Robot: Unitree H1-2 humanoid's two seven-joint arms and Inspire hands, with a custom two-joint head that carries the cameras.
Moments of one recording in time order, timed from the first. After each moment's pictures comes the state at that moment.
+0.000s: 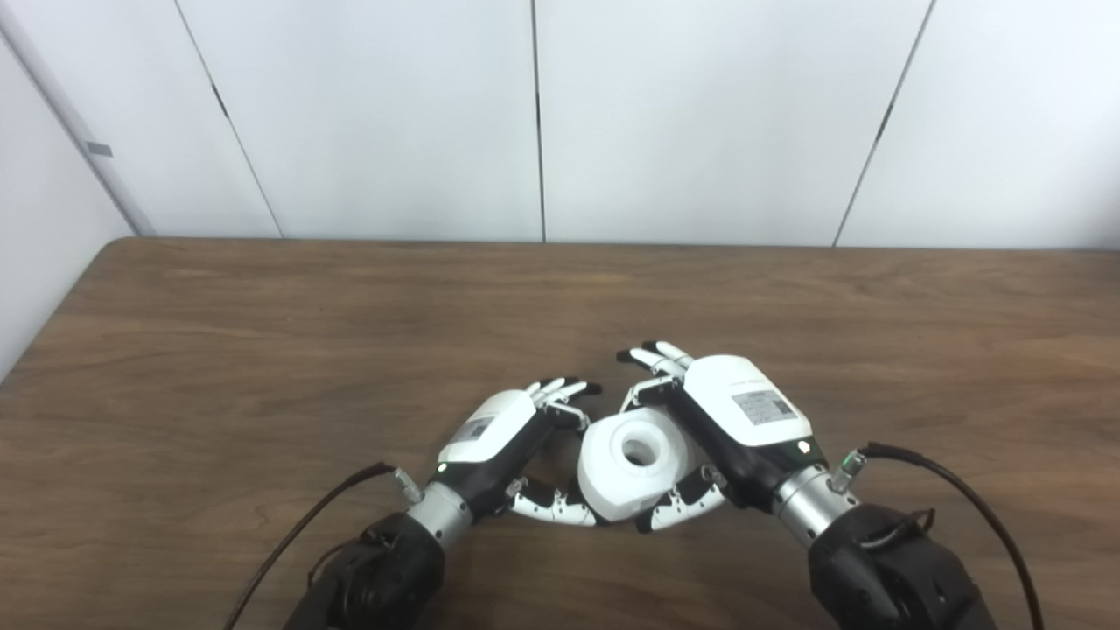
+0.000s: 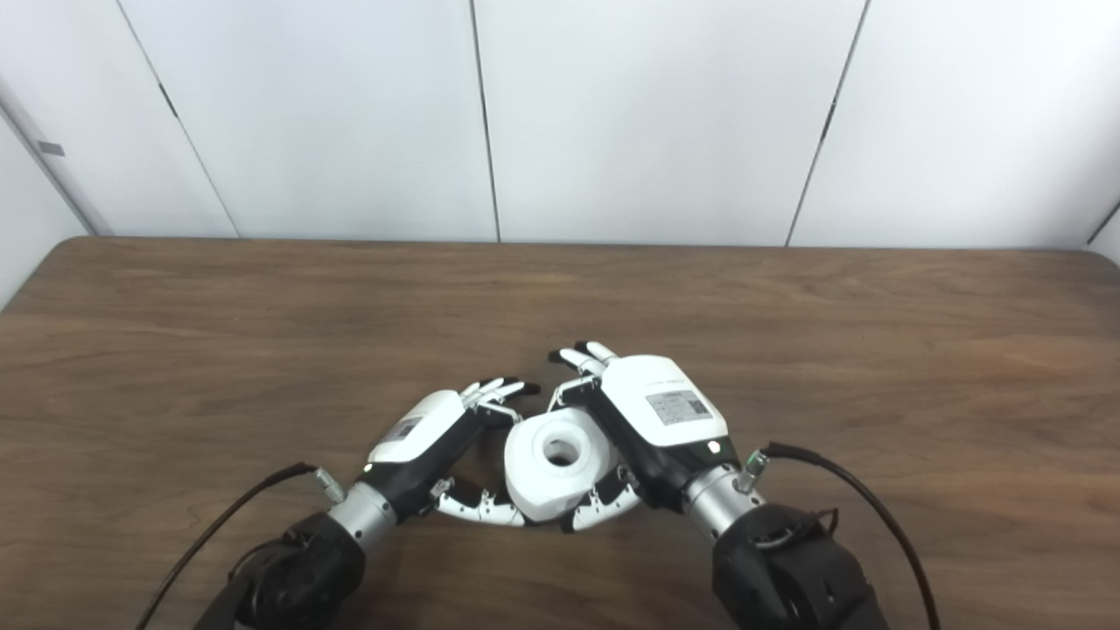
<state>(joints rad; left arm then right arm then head) -0.13 0.24 -0.32 -0.12 0.59 -0.02 -0.24 -0.17 -0.17 0.36 -0.51 -1.00 0.20 0.55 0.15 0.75</state>
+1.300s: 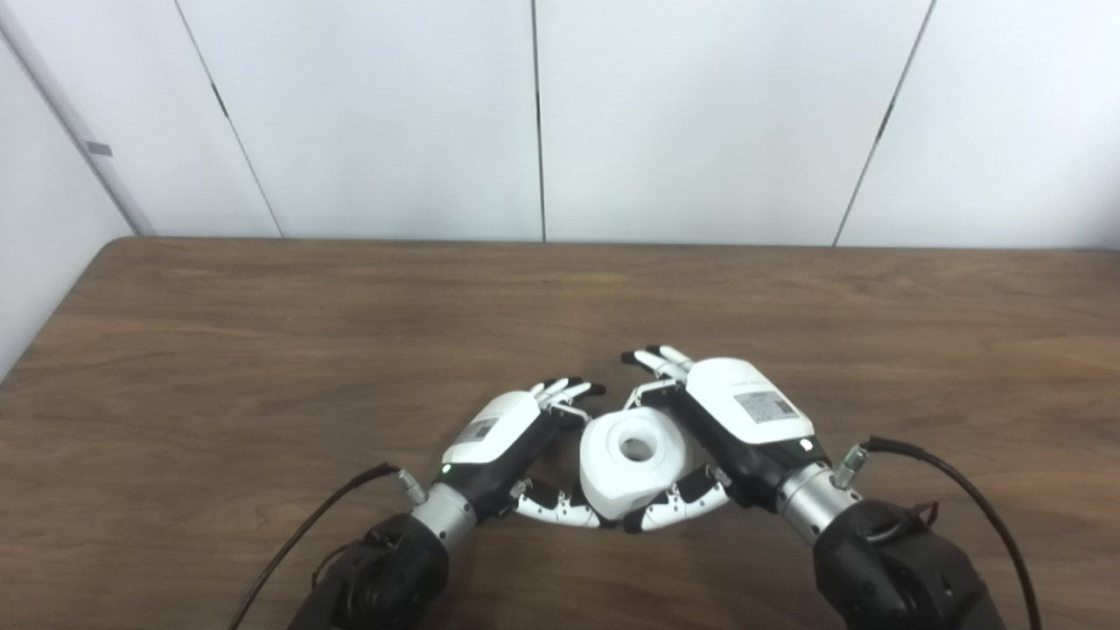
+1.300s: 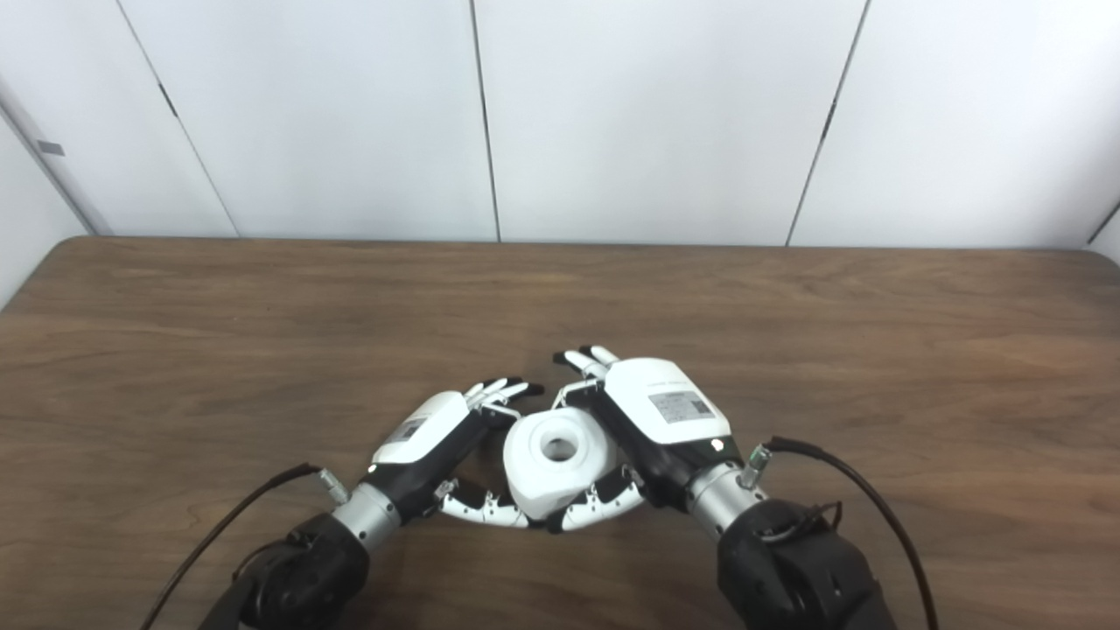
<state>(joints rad) -0.13 0.23 -0.33 -0.12 0.59 -0.02 -0.24 -0.18 -0.18 0.35 -0.51 -0.97 0.24 0.61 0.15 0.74</state>
